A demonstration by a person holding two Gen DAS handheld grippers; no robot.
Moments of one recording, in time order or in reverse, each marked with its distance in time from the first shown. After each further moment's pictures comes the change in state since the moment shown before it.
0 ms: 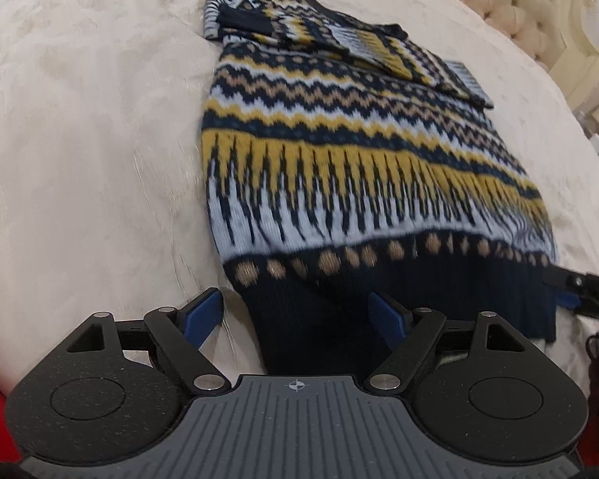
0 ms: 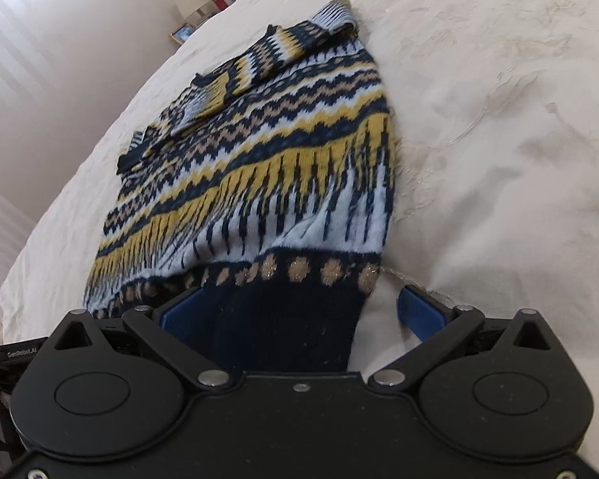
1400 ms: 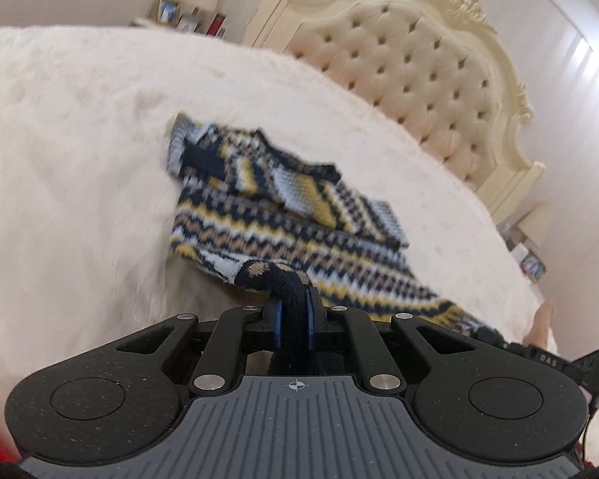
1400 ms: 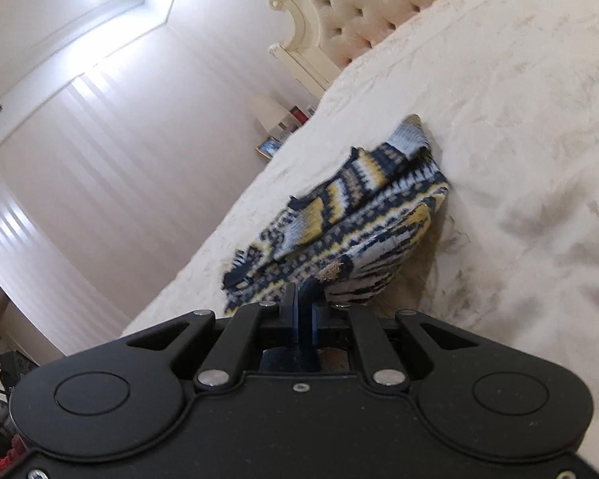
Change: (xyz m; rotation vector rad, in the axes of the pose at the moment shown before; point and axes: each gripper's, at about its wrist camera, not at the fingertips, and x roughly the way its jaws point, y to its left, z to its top) left arm -0.072 0.010 0.035 -0.104 -0.363 -0.250; right arm -0.046 -0.003 0.018 0.078 -0.377 0.332
